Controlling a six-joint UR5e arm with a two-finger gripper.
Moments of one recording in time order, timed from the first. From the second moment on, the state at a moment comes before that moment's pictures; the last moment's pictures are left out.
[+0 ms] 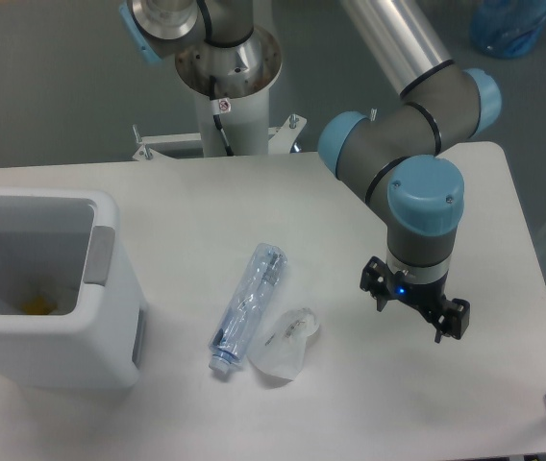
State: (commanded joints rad) arm 2.57 -2.09 -1.39 -1.04 1.62 1.20
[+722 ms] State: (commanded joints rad) arm 2.59 -2.07 -1.45 -1.00 1.47 1.06
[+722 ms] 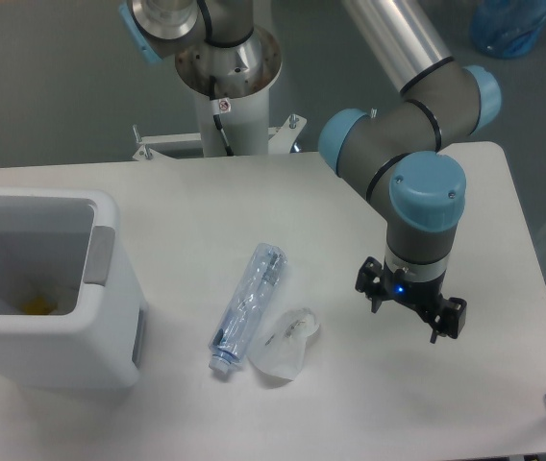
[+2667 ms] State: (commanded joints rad) arm 2.47 -2.02 -1.64 -0.92 1.41 0.98
